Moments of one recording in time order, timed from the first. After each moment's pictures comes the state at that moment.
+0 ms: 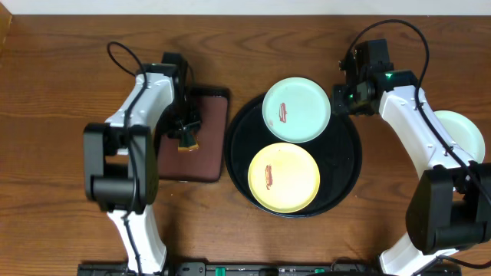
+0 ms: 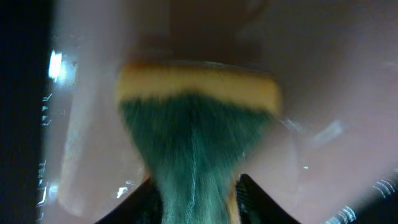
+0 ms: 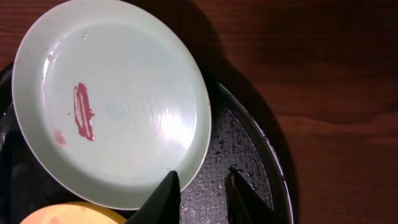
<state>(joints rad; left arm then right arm) -0.08 2.07 1.48 -1.05 0.07 -0.43 0.14 1.81 1.39 -0.77 -0.13 0.14</state>
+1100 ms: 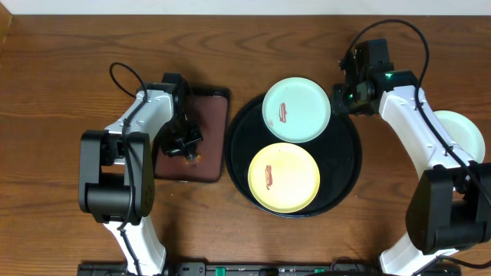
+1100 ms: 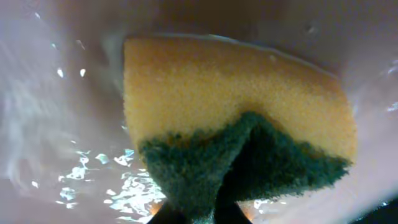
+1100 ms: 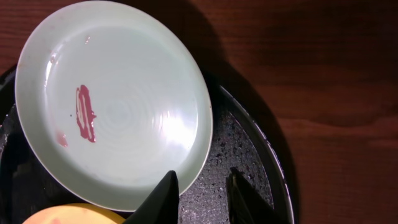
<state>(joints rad) -0.08 1.98 1.27 -1.00 0.14 -0.46 0.14 1.81 1.39 -0.76 -0.13 0.14</state>
